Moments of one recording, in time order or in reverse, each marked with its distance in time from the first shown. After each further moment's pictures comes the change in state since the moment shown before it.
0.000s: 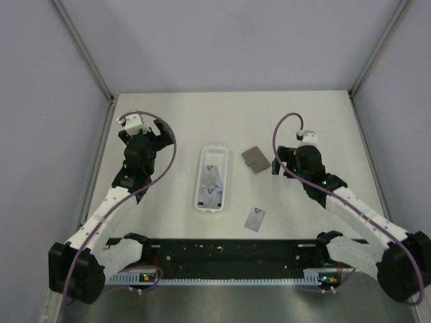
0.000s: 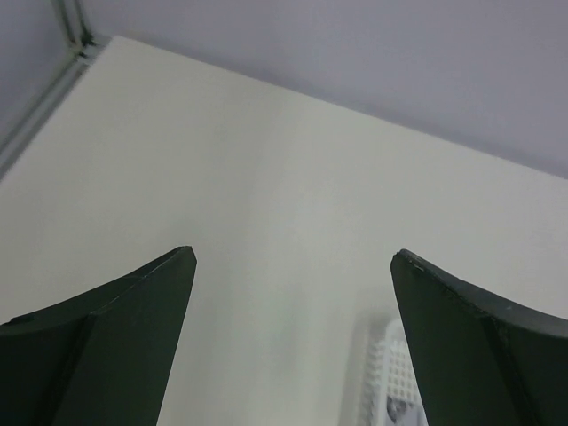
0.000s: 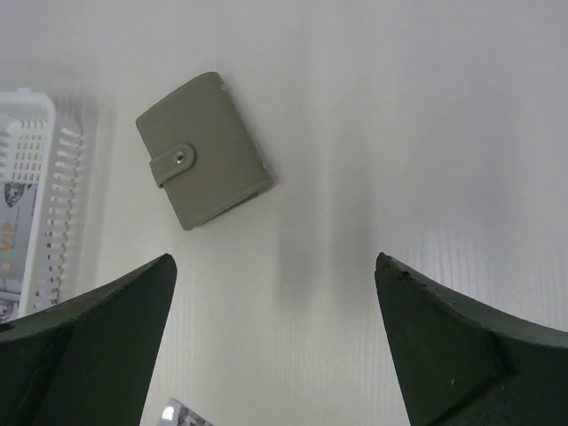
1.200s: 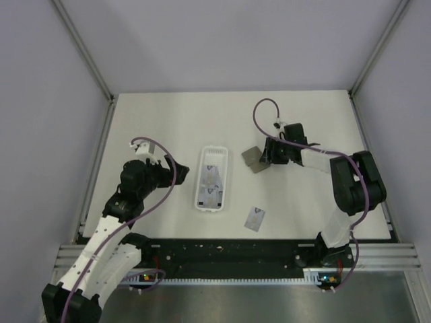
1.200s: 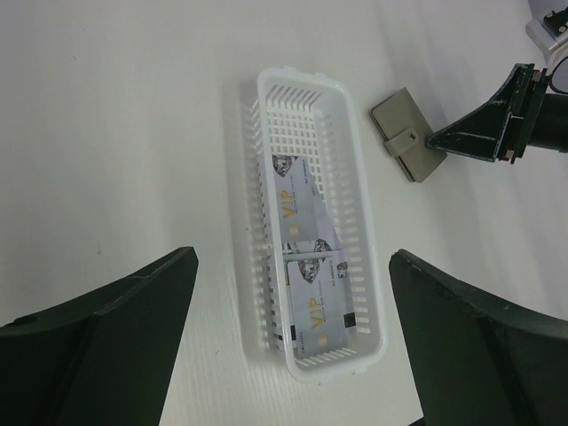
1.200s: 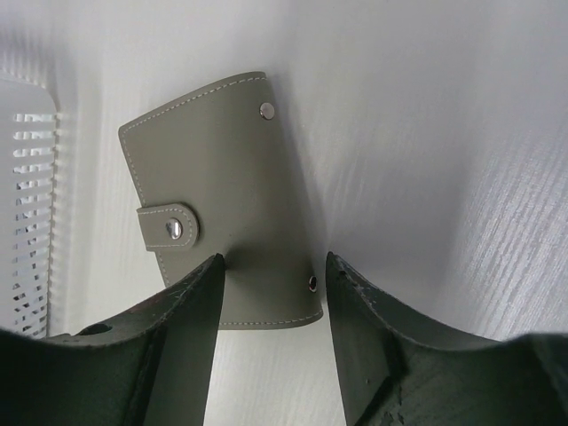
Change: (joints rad) left arm -0.001 -0.368 -0.183 -0.461 0.614 -0.204; right arm -0.203 0.835 0.377 0.159 -0.583 -0.144
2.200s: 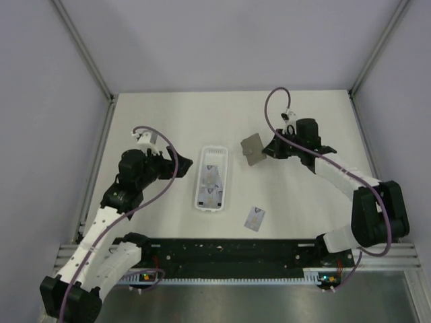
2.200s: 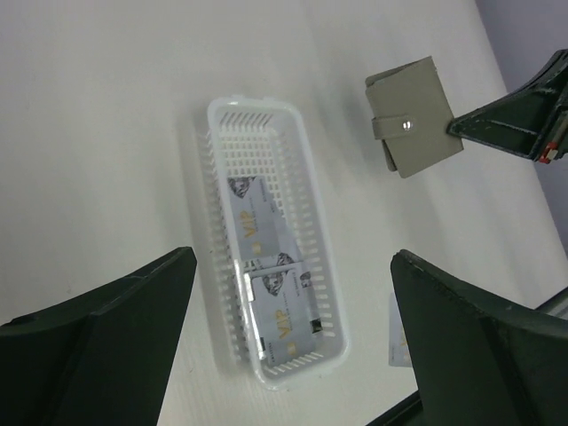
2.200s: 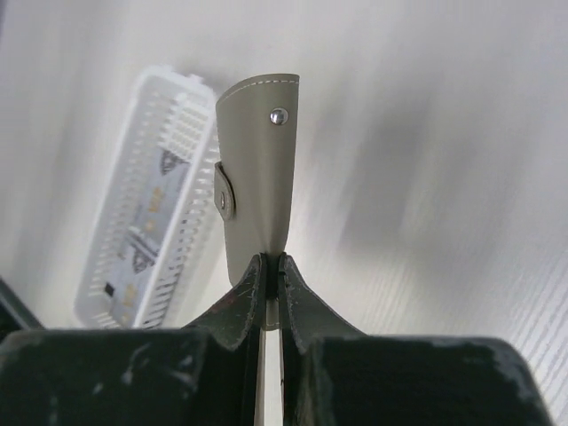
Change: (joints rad) left arm 0.000 0.072 0.093 -0.011 0.057 0.008; right arm 0.000 -0.262 -0.055 -0.005 -0.095 0.053
